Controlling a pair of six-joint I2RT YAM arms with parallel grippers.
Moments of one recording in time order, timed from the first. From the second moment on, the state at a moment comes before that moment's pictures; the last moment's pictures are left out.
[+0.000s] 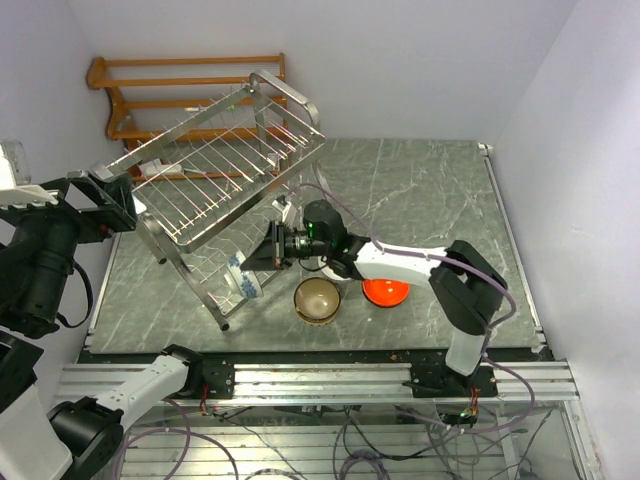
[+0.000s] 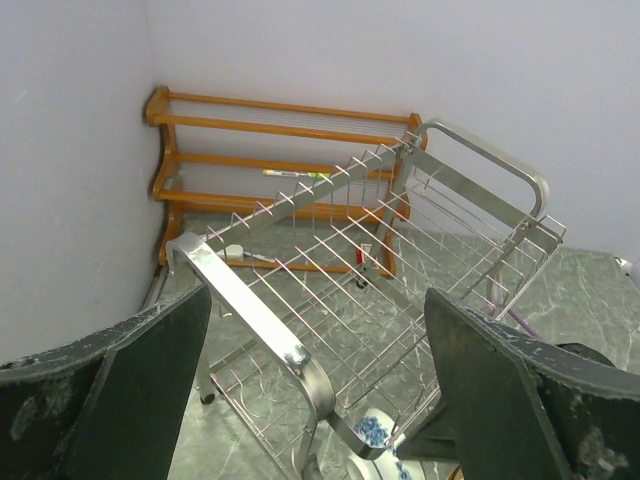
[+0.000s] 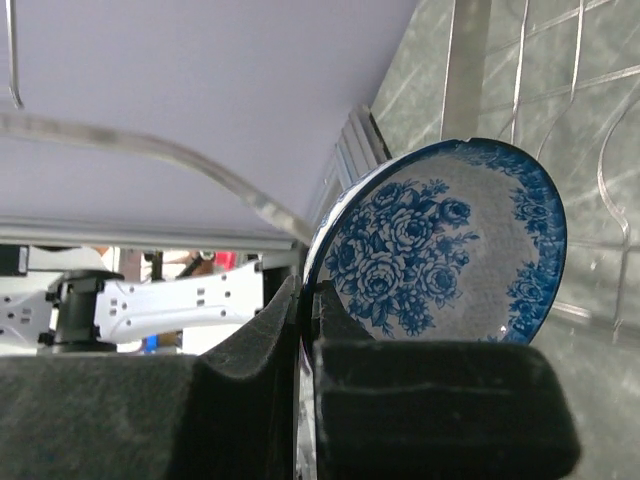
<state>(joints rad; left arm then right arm) -0.38 0.93 2.10 -1.12 -0.40 -0.12 0.93 1.80 1.13 0.44 -0.61 1.08</state>
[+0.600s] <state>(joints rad) -0.38 0.94 2.06 -1.08 -0.44 -0.09 0.87 2.15 1.48 0.66 -0.71 1.23</state>
